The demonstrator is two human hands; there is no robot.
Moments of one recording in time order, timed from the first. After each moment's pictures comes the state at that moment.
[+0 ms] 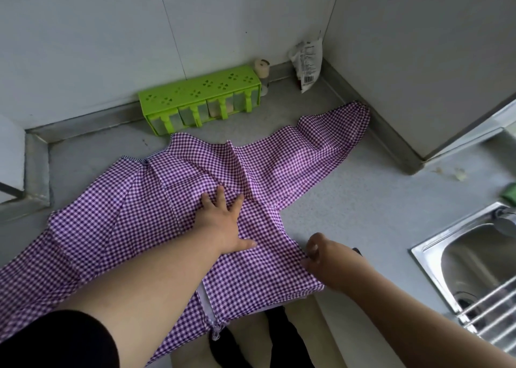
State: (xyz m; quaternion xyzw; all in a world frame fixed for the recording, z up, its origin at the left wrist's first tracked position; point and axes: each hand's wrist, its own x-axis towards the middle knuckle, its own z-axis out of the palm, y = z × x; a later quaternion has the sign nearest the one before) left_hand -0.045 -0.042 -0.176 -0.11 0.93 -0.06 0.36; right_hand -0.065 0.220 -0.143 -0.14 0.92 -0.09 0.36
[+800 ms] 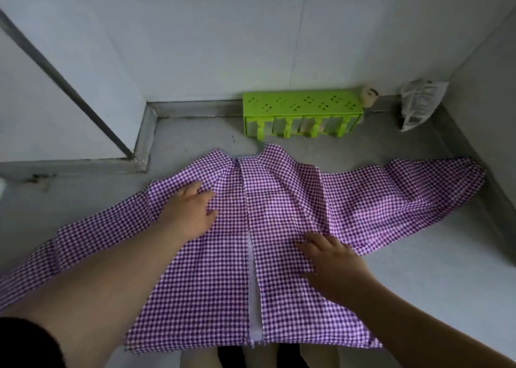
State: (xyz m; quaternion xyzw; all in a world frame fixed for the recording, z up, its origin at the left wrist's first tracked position) left_hand 0.053 -0.221 -0.160 -0.33 0.92 0.11 0.19; right_hand -0.092 0.096 -0.164 -0.48 0.84 0.07 0.25
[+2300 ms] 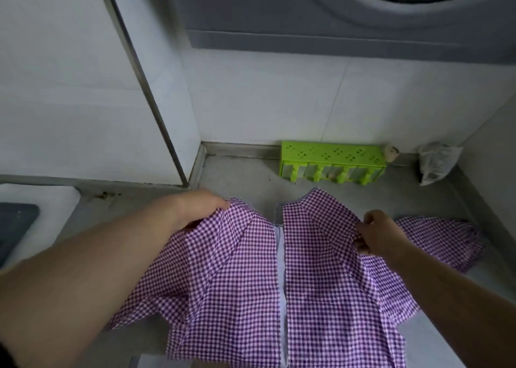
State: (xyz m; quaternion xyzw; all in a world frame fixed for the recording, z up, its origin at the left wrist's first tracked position) left_hand 0.090 -0.276 -0.019 -0.45 0.73 0.47 0.20; right_hand -0.167 0.021 -0.077 -0.04 0.87 -0.40 0.29
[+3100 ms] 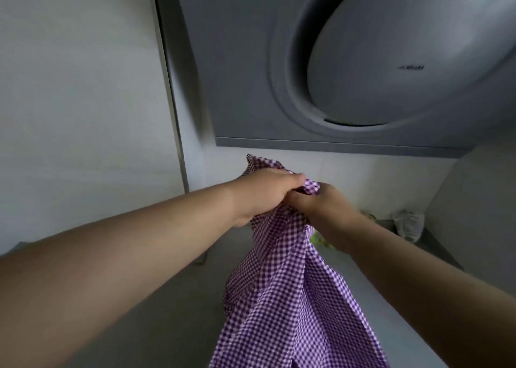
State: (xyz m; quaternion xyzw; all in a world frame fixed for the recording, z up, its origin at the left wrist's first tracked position) left_hand 0.076 -0.170 0.215 -0.20 0.79 0.58 -0.07; right_hand -0.026 -0.049 0.185 -0.36 0.69 -0.56 0.28
